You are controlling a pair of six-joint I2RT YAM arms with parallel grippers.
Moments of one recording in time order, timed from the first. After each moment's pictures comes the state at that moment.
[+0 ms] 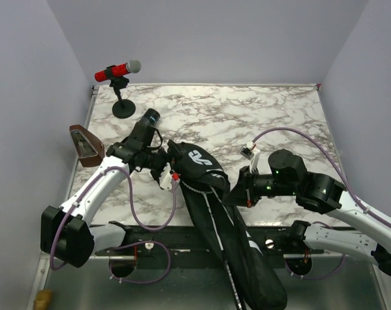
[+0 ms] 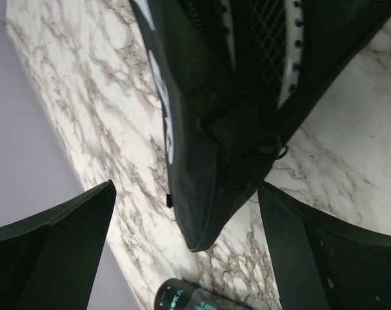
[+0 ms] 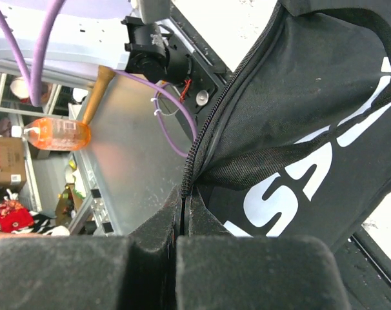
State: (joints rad) left arm -0.39 1.21 0.97 -0.77 0.75 1.86; right arm 1.00 0.83 0.98 -0.63 -0.33 0.67
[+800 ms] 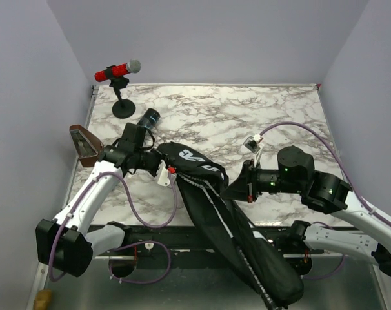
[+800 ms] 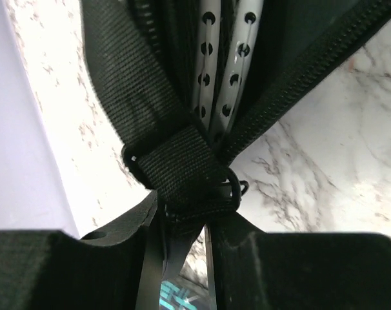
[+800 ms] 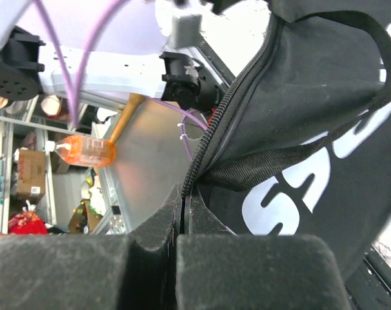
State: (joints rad) left arm -0.34 1.13 0.93 -0.77 0.77 1.70; right arm 1.00 0.83 1.03 -0.54 -0.35 0.71
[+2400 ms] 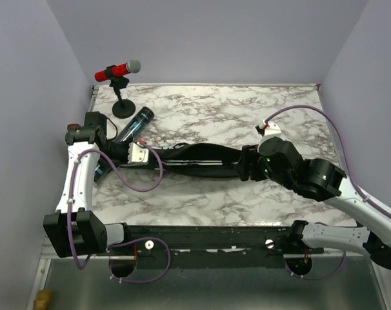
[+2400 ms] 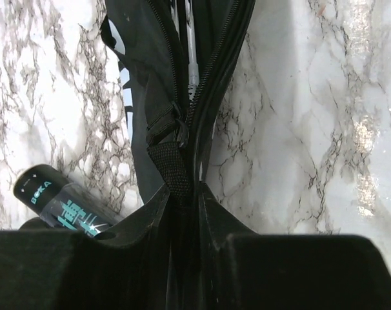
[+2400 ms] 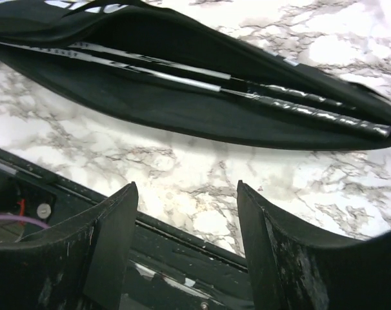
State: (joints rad) left arm 0.12 1.28 1.22 -1.33 0.84 1.81; right arm 1.00 1.01 1.23 -0.92 0.40 0.58
